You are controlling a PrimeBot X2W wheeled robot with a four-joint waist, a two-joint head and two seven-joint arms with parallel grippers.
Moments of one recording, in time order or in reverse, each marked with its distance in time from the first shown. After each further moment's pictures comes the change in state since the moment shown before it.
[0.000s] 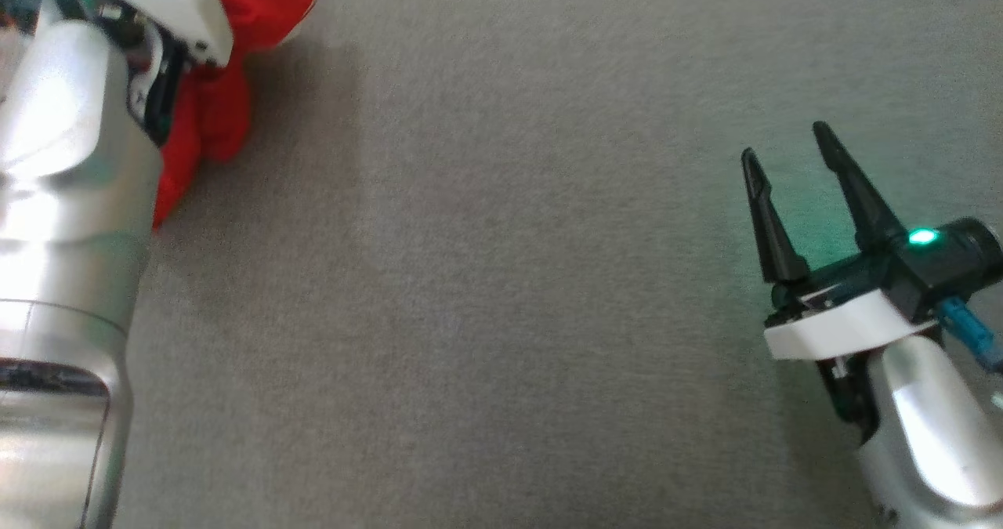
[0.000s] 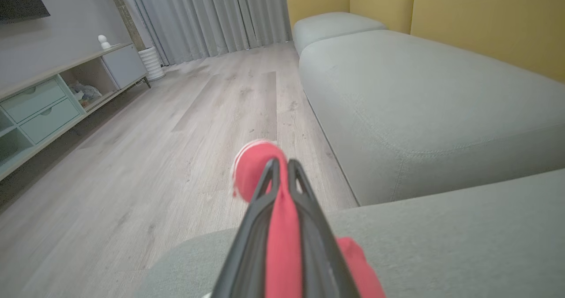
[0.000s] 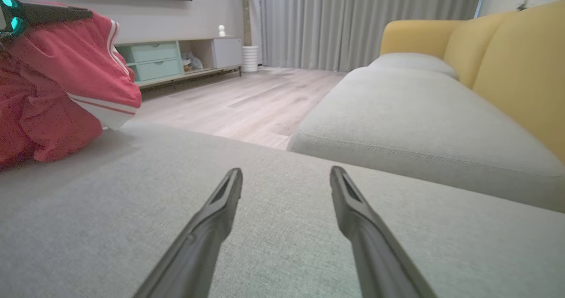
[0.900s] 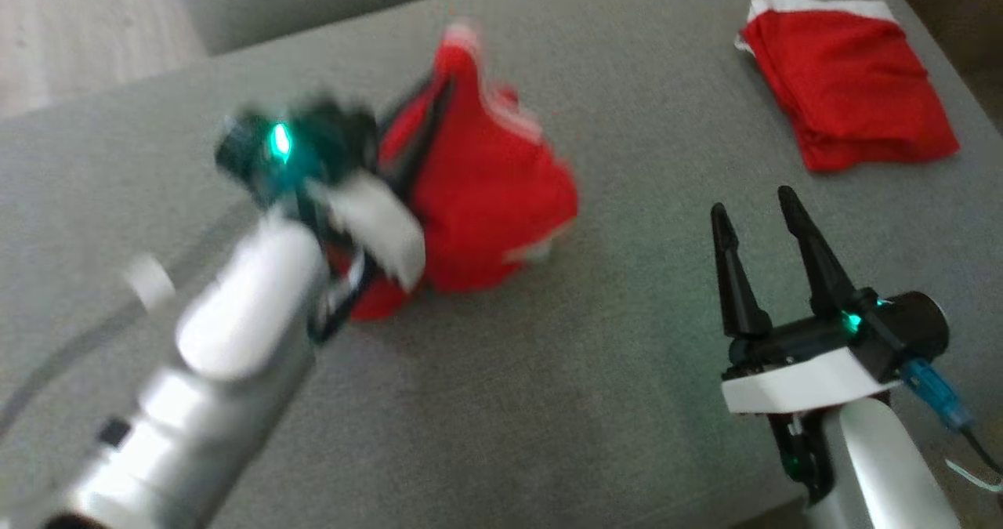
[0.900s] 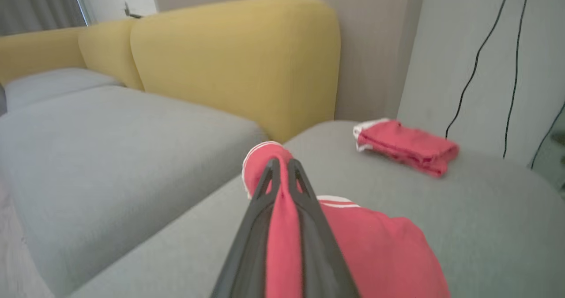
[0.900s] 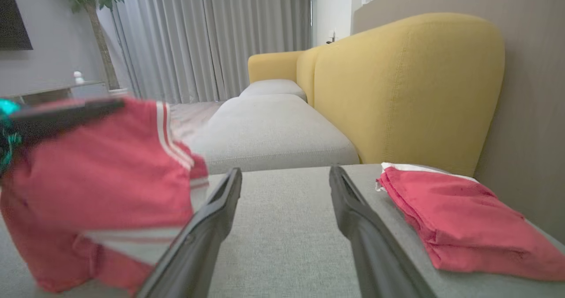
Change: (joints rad) left arm 0.365 0.036 -0.422 -0.546 -0.252 0.036 0.042; right arm 0.139 0.140 -0.030 -0.059 0.027 0.000 0.000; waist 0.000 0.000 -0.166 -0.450
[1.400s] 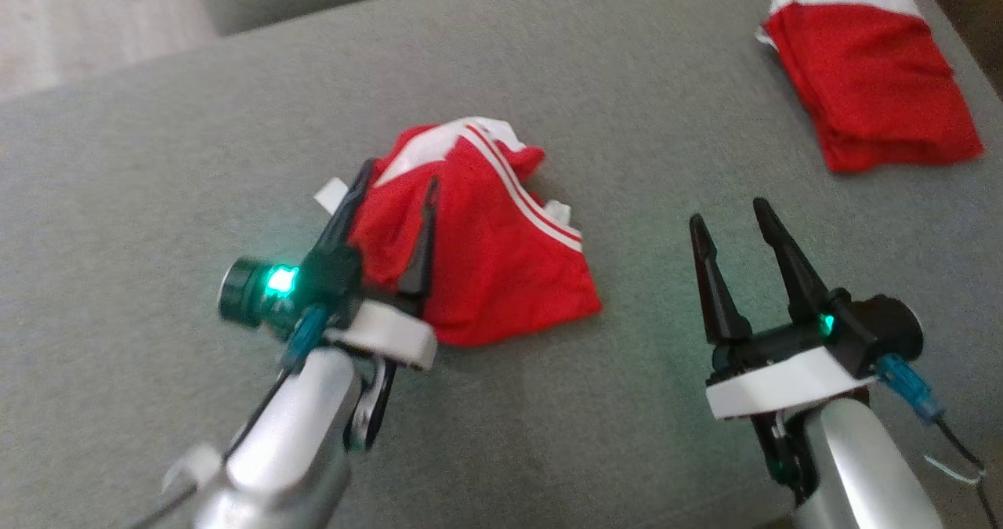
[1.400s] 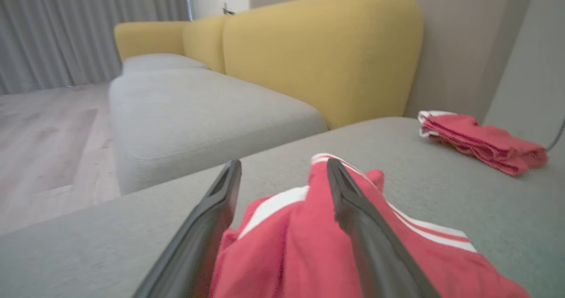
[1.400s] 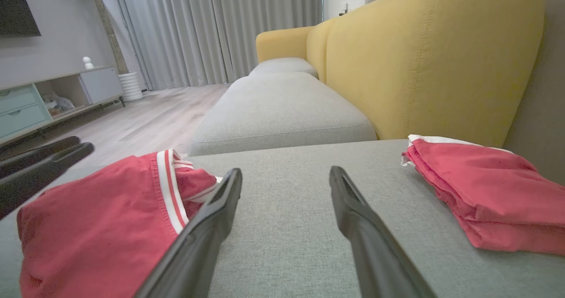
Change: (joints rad) left arm 0.288 -0.111 0.108 0.042 0.161 0.262 -0.260; right arm -0.031 0.018 0.027 0.078 0.005 0.000 0.000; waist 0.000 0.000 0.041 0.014
